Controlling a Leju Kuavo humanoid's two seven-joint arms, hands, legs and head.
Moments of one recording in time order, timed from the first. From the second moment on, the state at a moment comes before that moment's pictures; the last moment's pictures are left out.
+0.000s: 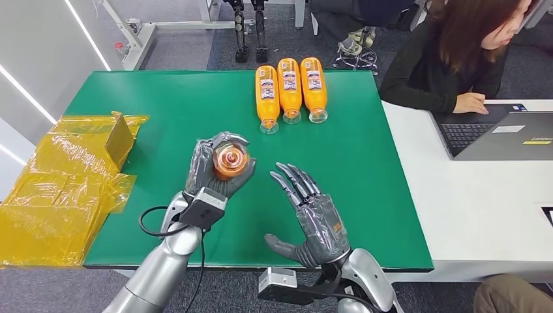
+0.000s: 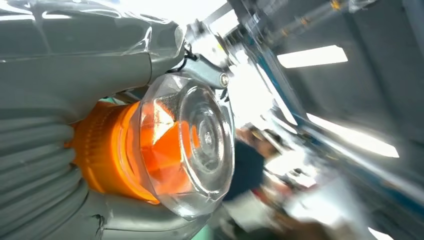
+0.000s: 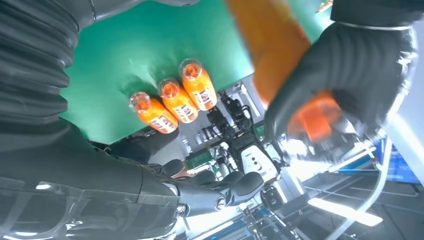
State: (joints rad) left arm -0.45 -0.13 -0.51 -0.90 -0.61 0.30 -0.52; right arm -0.04 -0.01 0.50 -1.76 1.07 -0.04 -0.23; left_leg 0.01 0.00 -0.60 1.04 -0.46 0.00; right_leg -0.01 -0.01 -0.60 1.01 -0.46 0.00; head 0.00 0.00
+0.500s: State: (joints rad) left arm -0.62 0.06 -0.47 -0.53 -1.44 0.51 0.00; right arm -0.11 -0.02 0.53 -1.72 0.95 -0.02 -0.27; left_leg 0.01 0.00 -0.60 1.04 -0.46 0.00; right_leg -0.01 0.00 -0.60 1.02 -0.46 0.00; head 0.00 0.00
